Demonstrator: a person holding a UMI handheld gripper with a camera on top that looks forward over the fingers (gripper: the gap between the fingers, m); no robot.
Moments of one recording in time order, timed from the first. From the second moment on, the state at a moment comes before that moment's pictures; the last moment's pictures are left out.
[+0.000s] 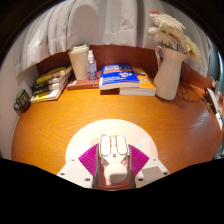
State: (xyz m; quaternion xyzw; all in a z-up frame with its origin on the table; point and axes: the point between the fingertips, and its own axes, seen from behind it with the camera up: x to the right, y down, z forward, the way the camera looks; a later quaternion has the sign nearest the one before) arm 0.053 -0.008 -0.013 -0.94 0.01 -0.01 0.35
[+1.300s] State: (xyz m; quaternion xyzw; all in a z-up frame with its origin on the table) arm 0.063 -0.263 0.237 -0.87 0.03 0.01 0.49
